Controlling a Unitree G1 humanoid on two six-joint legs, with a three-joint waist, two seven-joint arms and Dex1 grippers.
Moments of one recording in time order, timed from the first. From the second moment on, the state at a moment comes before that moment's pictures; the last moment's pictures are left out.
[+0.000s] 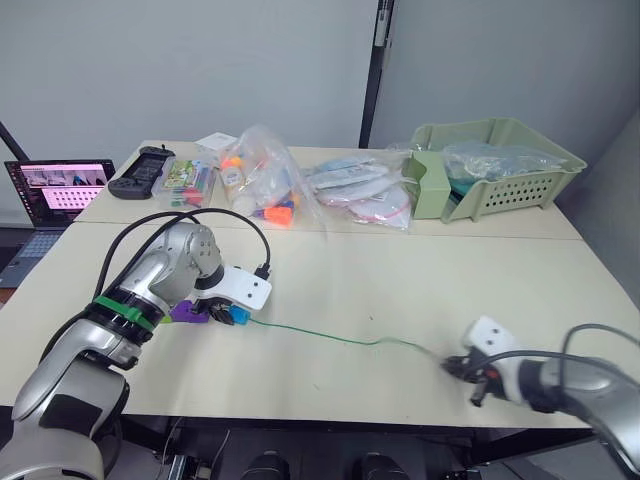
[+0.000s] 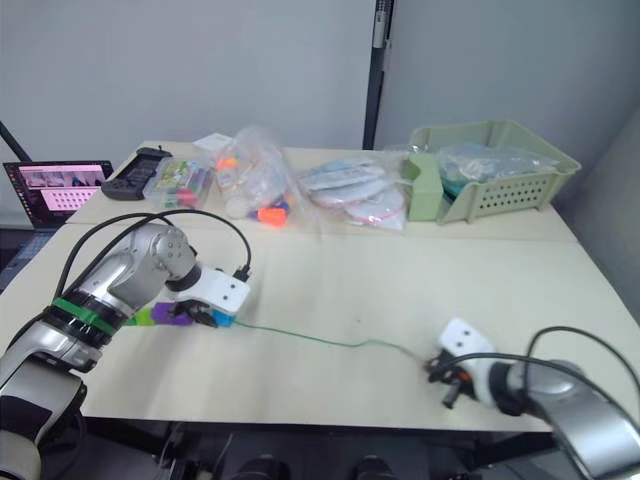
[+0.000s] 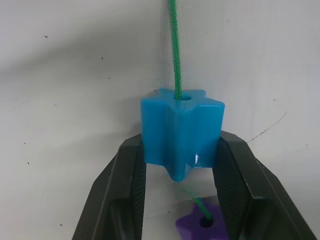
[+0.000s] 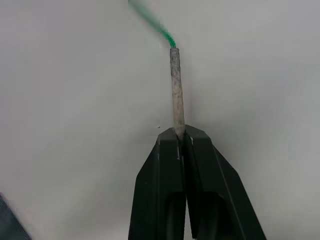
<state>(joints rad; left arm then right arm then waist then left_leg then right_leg) -0.89 0.80 -0.53 0.30 0.47 0.07 -1.58 0.15 -0.98 -0.15 -0.43 0.30 0.70 0.79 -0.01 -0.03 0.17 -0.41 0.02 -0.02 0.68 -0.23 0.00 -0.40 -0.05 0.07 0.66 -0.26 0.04</state>
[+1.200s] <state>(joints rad) -0.72 0.94 -0.42 0.17 0.43 0.16 -1.57 0.11 -0.89 -0.08 -0.53 0.23 0.75 0.74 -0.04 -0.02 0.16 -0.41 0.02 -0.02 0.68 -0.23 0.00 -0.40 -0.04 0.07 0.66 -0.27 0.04</state>
